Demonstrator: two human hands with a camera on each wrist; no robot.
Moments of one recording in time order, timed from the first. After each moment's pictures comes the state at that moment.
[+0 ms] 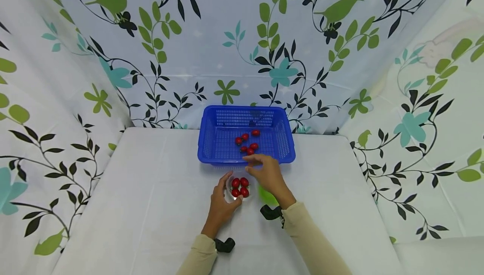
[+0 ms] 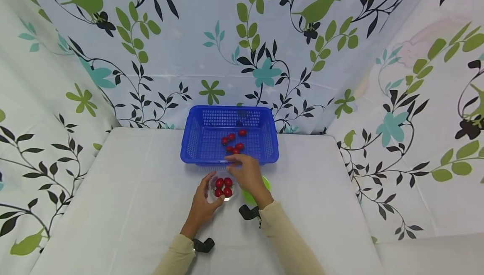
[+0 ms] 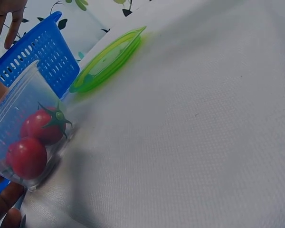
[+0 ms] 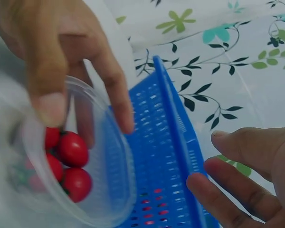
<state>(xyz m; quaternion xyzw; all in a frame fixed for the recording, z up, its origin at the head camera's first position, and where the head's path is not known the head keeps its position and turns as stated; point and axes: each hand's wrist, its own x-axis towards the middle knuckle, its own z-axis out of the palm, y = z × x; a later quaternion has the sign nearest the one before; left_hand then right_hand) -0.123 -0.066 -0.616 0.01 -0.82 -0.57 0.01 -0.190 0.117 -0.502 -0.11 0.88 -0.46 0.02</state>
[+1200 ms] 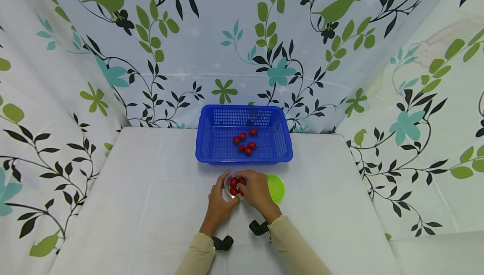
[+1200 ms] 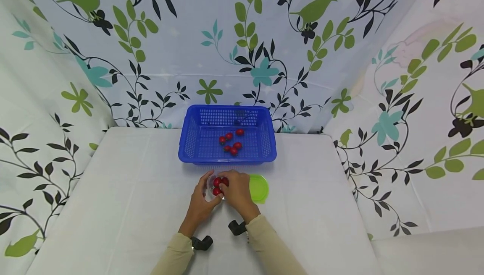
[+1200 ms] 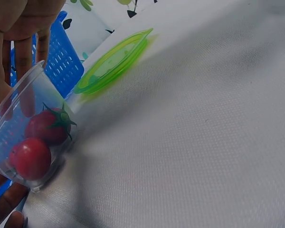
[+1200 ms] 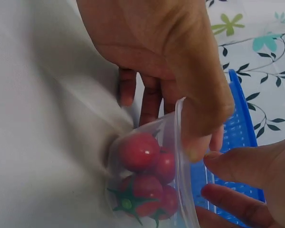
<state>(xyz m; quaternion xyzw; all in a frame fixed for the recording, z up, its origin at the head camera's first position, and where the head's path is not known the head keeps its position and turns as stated) -0.124 -0.067 -0.613 0.01 -0.82 -0.57 0.00 -0.157 0.087 -0.550 -0.12 0.94 -0.32 -0.01</state>
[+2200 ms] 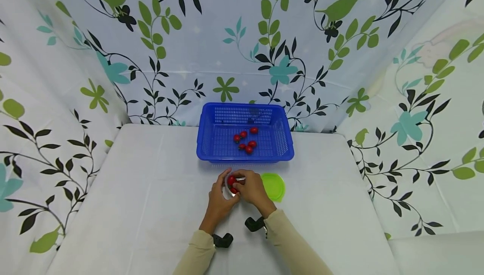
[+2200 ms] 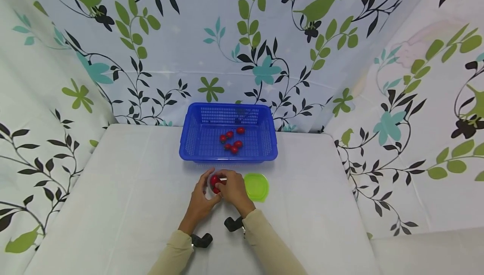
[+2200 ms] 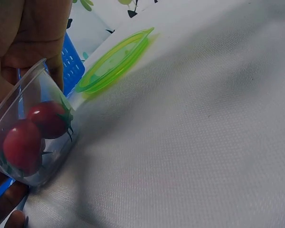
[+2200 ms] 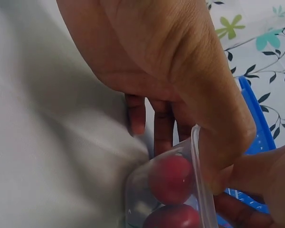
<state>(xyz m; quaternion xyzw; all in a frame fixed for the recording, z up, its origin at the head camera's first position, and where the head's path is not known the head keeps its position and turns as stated) -0.126 -0.071 -0.614 -0.01 -0.83 -0.56 0.01 -0.165 0.074 -0.556 -0.10 0.90 -0.42 0.08</state>
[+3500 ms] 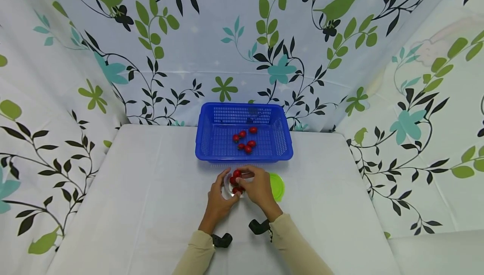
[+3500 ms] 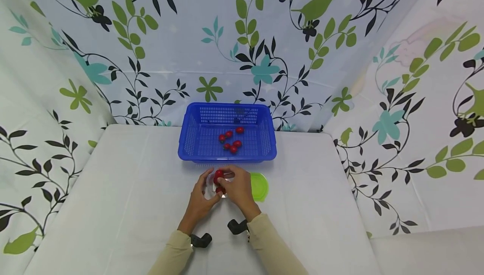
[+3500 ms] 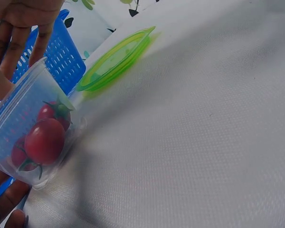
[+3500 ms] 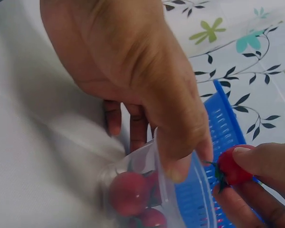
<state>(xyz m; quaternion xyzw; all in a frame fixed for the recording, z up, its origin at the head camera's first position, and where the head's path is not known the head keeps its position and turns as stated) -0.126 -0.070 -0.616 0.00 -0.82 -0.57 0.01 -0.158 0.090 -0.541 -0.06 0.87 -0.50 -0.01</state>
